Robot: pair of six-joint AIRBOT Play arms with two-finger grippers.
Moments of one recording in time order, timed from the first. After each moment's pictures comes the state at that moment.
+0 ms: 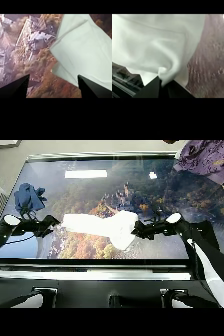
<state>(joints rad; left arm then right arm) 0.21 -1.32 0.87 0.97 -0.85 -1.62 0.10 -1.40 0.90 -0.70 1.03 1.46</state>
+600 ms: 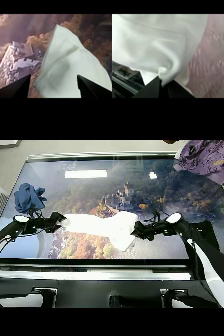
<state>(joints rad) 0.20 -1.53 0.92 0.70 -0.73 -1.42 0.10 -1.40 0.90 -0.69 1.05 1.46</state>
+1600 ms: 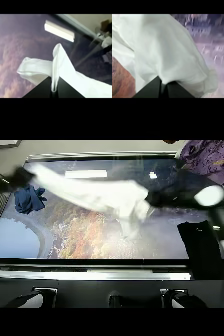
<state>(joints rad) 0.20 -1.18 1.43 0.78 -0.81 -1.41 0.10 -1.10 1.33 -1.04 1.03 1.46</state>
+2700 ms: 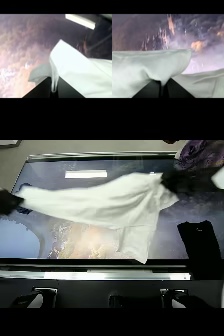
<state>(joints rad) 0.20 -0.85 1.16 1.09 -1.12 -1.71 0.10 -1.27 1.57 -1.28 1.15 1.95</state>
